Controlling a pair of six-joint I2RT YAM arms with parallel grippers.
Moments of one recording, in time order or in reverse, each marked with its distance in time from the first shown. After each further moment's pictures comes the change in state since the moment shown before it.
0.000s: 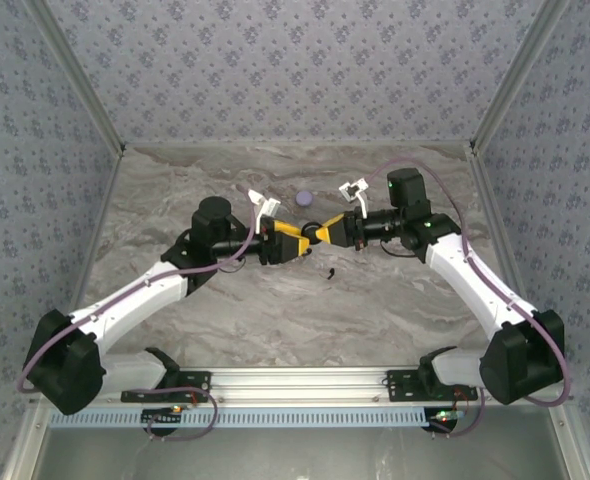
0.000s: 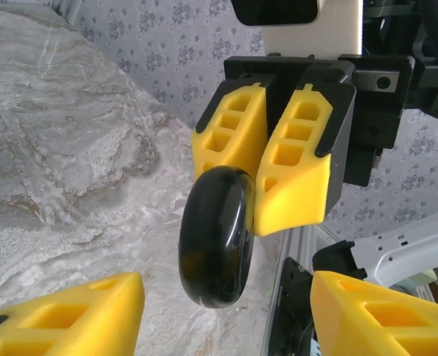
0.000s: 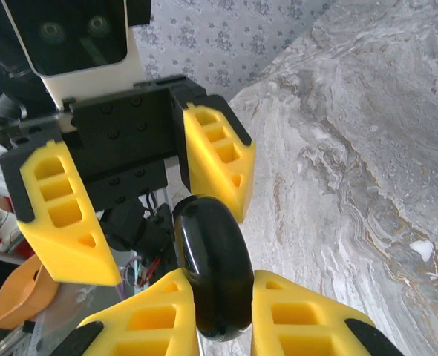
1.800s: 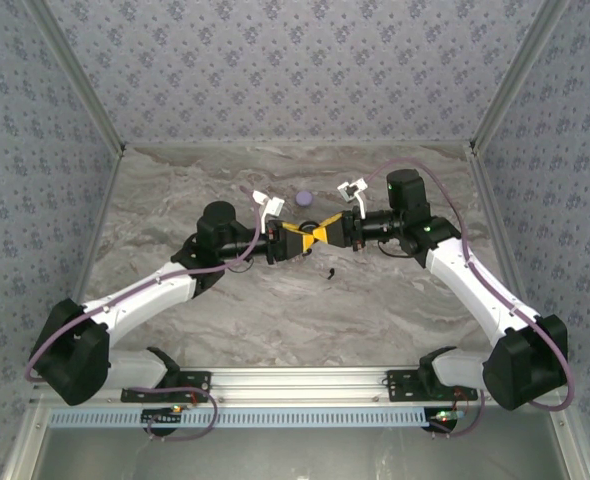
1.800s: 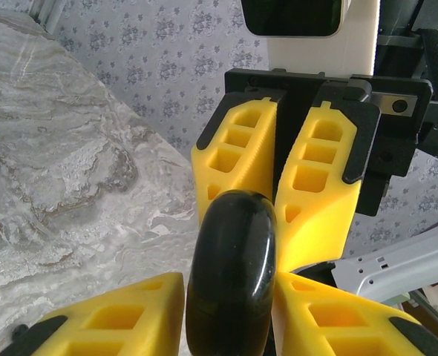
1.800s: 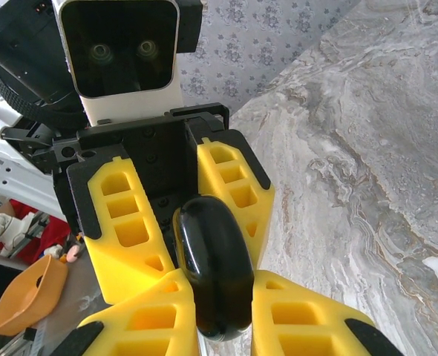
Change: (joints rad) left arm -0.031 0.055 -0.036 0.196 -0.007 -0.125; right arm 0.031 -0.026 -0.021 0.066 0.014 0.054
